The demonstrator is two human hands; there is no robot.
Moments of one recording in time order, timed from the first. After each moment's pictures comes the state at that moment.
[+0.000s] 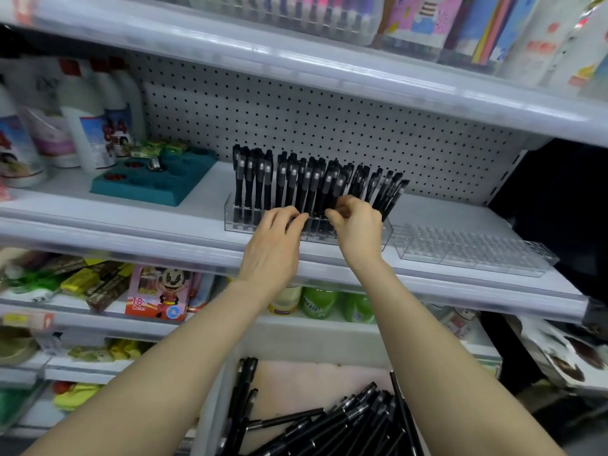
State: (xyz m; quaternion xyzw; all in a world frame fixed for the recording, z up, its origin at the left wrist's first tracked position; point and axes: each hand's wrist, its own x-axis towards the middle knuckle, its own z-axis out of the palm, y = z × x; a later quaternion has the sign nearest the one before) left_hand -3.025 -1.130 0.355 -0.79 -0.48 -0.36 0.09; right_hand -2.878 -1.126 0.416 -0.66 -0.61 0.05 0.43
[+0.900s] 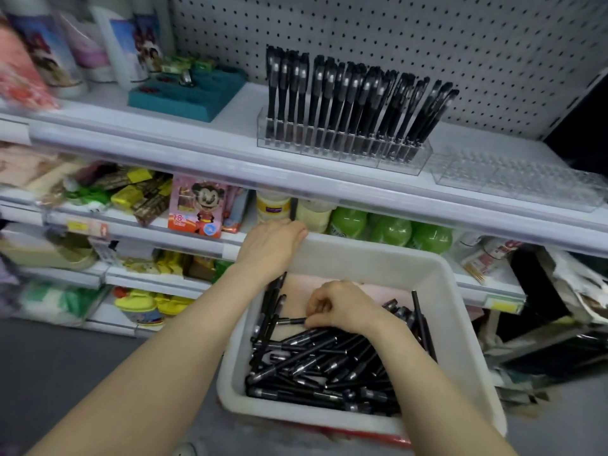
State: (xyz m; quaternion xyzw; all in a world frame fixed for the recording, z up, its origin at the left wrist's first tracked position) left_hand -3.071 -1.208 0.277 -0.81 -0.55 -0.19 -0.08; right_hand -2.890 -1.269 0.259 -0.54 -0.79 0.30 0.03
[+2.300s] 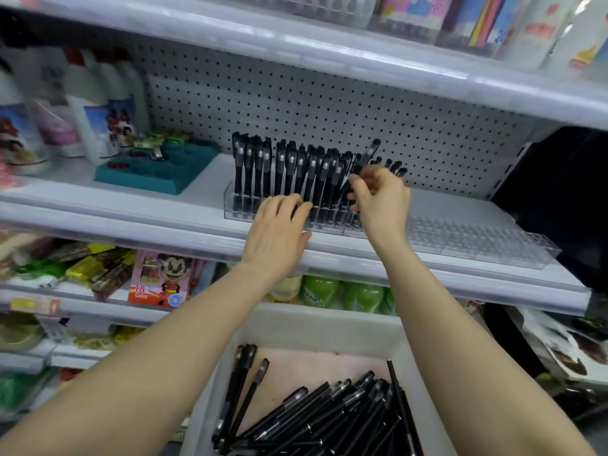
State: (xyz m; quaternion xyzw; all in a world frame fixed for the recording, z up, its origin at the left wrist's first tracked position) left_hand -3.019 -1.131 0.360 -0.80 -0.50 -0.31 0.16; right_hand -2.855 -1.135 0.439 -0.60 -0.57 0.08 0.55
